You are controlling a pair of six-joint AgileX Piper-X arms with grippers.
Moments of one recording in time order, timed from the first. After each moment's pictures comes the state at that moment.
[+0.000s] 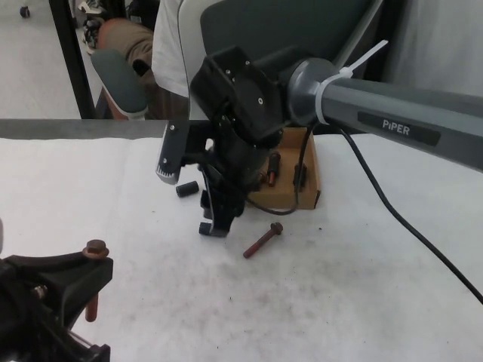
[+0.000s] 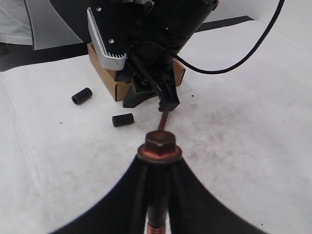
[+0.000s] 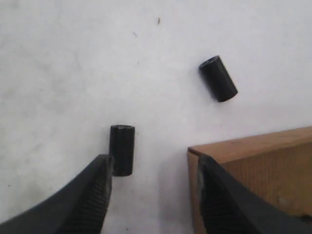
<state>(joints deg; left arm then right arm) -30.0 26.8 -17.8 18.0 4.8 -4.0 37.5 124.2 -104.6 50.0 0.0 -44.9</state>
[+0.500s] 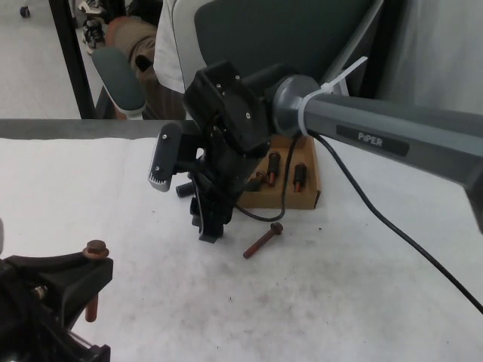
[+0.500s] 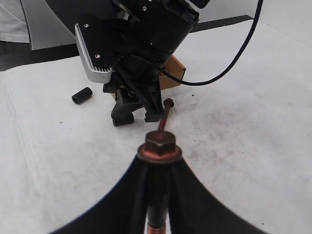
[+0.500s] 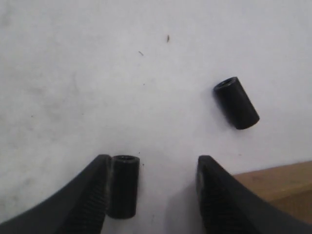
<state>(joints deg) -30.0 26.8 -17.8 18.0 4.8 -3.9 37.5 129.2 -108.1 48.9 -2.8 -44.9</state>
